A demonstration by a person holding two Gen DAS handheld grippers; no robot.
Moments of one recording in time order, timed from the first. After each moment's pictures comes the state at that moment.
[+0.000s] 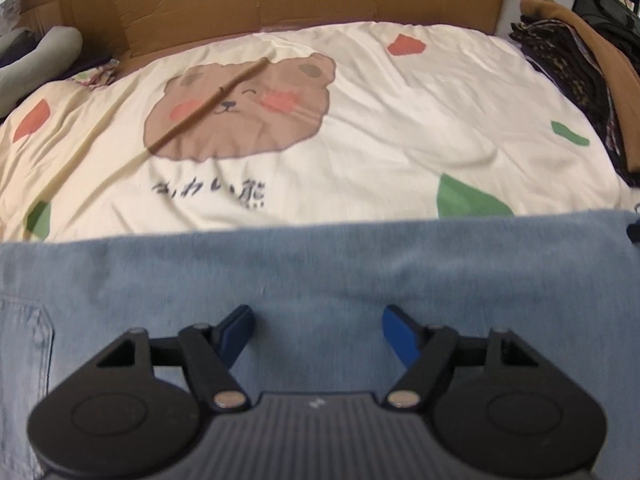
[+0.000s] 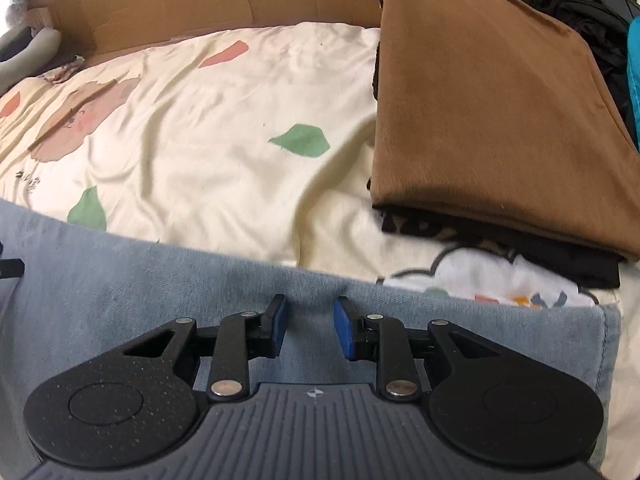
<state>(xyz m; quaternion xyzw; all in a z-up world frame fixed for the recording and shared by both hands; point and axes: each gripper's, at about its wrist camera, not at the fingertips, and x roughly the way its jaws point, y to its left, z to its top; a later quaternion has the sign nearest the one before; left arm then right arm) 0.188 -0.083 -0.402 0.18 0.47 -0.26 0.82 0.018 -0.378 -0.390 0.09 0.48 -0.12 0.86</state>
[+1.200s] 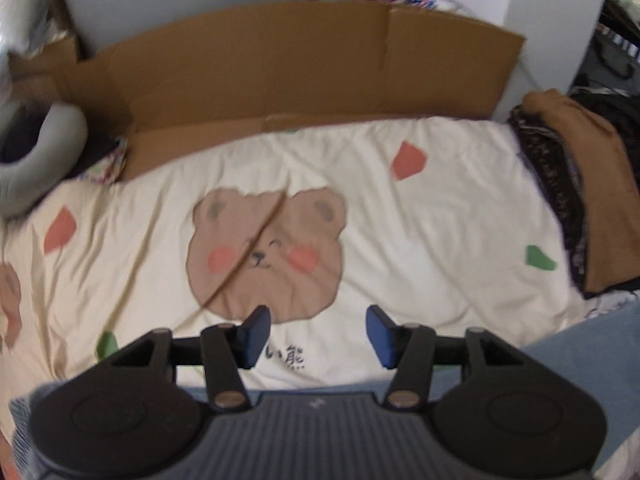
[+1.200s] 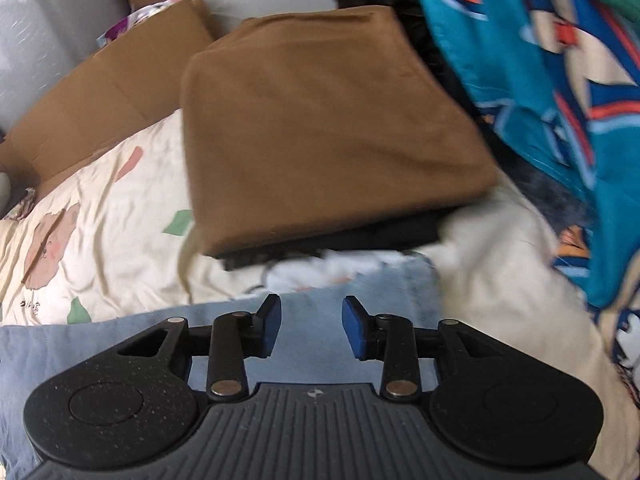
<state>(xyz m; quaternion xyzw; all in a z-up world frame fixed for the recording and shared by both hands) 0.274 -0.126 -0.233 0.19 0.48 -0.27 0.81 -0.093 -0.491 -0.321 0.24 0.43 -0.22 0.84</state>
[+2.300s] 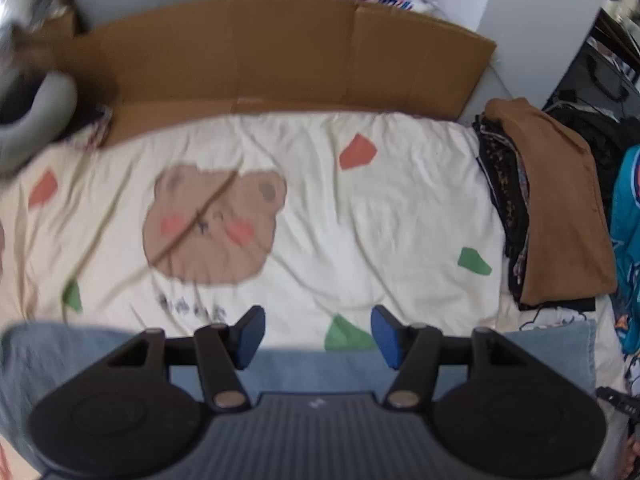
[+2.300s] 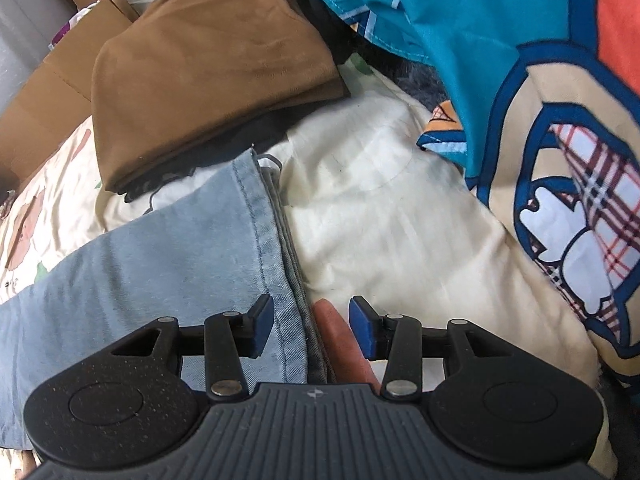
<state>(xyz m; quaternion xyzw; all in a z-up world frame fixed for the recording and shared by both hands) 0.222 -0.160 -0.221 0.11 0.54 -0.24 0.80 -0.199 -0.542 -0.378 0.30 0.45 -0.23 0.81</state>
